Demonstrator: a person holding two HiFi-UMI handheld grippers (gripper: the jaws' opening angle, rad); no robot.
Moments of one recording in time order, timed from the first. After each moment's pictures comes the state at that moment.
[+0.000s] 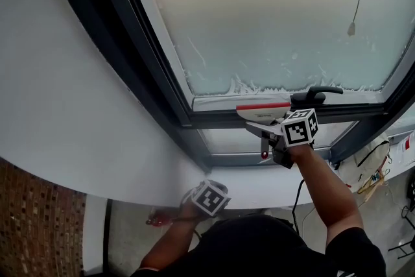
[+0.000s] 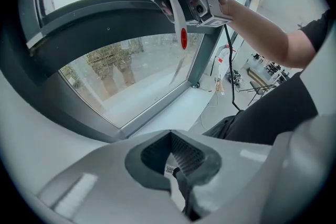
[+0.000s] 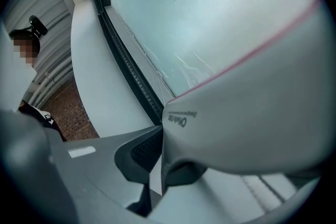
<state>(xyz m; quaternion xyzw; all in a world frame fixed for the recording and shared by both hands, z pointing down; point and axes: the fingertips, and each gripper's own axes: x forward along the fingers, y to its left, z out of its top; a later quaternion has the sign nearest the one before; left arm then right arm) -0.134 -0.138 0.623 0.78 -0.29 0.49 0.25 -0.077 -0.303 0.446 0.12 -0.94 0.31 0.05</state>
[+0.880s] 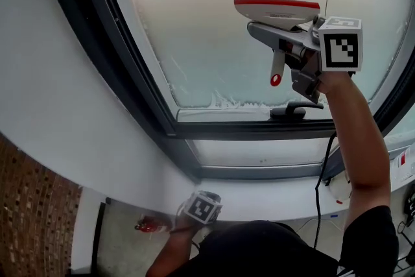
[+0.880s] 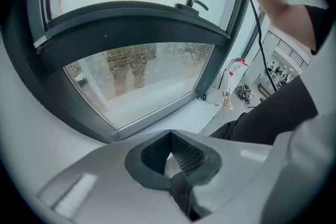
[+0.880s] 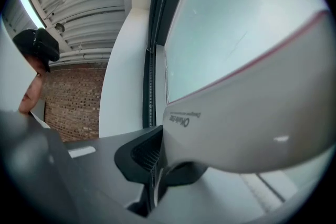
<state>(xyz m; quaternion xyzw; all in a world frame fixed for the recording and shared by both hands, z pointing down) -0.090 -0.135 0.619 0.77 -0.37 0.45 0.28 -0.003 -0.319 0.095 0.11 -0.99 0.05 -0.02</state>
